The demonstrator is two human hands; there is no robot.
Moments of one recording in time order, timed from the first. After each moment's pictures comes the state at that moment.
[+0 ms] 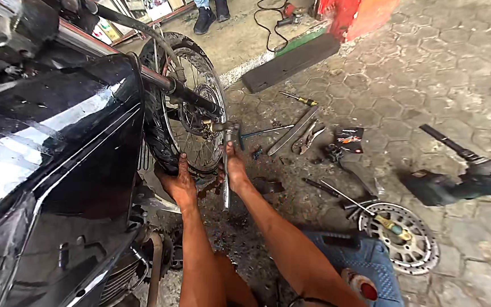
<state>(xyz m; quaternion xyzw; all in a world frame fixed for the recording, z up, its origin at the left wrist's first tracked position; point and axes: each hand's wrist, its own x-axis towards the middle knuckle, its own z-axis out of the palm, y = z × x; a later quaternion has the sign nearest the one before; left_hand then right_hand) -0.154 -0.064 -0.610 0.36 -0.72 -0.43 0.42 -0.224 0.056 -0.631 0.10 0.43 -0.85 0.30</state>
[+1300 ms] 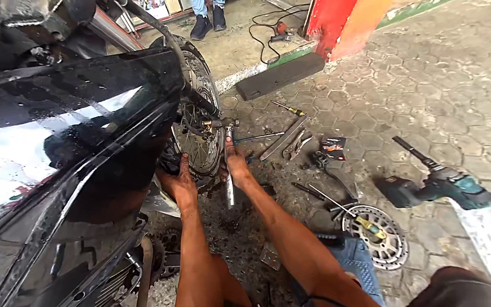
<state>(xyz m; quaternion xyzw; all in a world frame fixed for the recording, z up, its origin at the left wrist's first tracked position) -0.152 -0.058 -0.604 0.37 -0.72 -0.44 0.40 -0.234 0.069 -0.618 0.06 0.53 -0.80 0.28</state>
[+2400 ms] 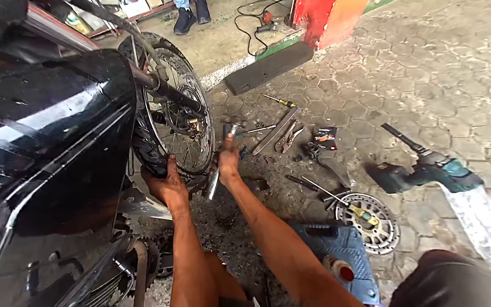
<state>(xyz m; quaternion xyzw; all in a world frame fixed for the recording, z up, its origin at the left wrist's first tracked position) -0.153 -0.053 -0.604 0.38 -0.72 -0.42 0.40 -0.238 0.058 -0.628 0.14 0.52 -0.80 0.26</state>
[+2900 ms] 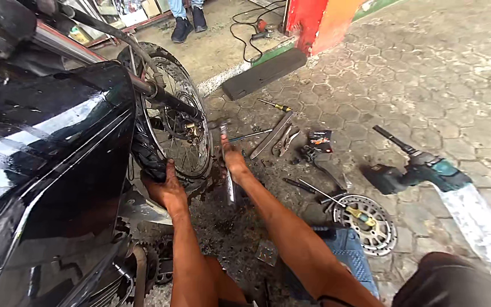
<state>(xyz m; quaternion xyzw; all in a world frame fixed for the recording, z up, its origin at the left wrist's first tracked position) -0.160 -0.054 -0.601 0.38 -0.72 -0.42 0.40 -0.260 0.090 -0.618 0.09 0.56 -0.77 0.29</state>
